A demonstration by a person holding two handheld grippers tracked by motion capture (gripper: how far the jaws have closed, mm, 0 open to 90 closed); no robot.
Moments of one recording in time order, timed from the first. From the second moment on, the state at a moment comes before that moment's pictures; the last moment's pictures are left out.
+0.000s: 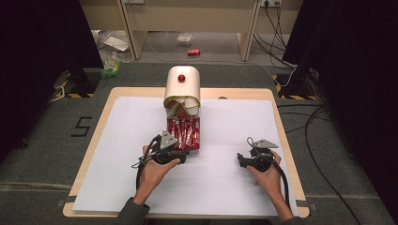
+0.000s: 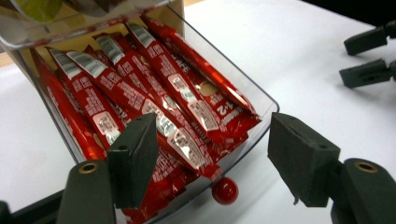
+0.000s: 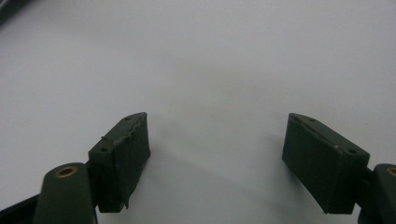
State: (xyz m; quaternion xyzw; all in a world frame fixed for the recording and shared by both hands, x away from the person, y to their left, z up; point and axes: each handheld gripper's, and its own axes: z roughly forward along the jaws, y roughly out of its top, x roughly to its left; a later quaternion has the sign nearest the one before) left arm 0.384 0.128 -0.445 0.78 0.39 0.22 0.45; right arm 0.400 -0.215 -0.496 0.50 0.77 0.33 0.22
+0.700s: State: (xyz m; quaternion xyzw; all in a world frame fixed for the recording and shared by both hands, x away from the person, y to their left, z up) left arm 0.407 0.148 -0.419 0.75 0.41 0.21 0.47; right arm 0.401 -0.215 -0.496 0.50 0.77 0.33 0.22
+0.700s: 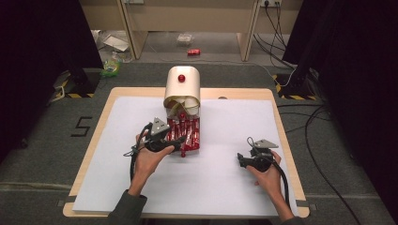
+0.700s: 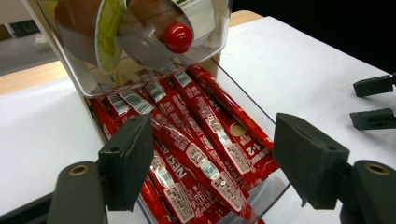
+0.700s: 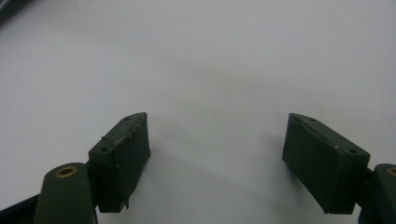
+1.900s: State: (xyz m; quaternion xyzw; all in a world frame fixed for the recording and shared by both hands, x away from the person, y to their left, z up) left arm 0.439 0.129 -0.439 0.77 0.42 0.22 0.43; right arm 0.401 -0.215 -0.496 0.50 0.77 0.33 0.22
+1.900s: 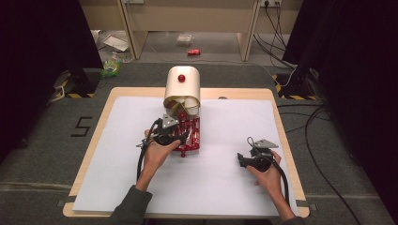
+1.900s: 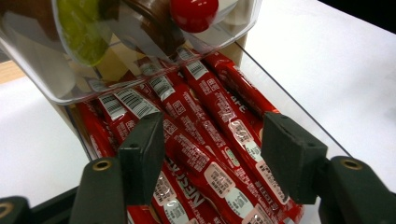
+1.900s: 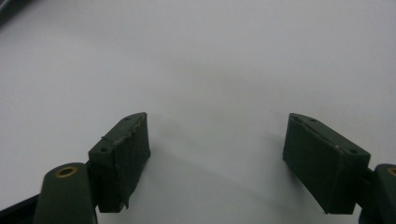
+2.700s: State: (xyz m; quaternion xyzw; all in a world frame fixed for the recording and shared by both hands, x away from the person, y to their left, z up) left arm 0.441 0.133 -0.448 0.78 0.42 0.21 0.41; right arm 0.401 -0.215 -0.496 0.50 0.77 0.33 0.22
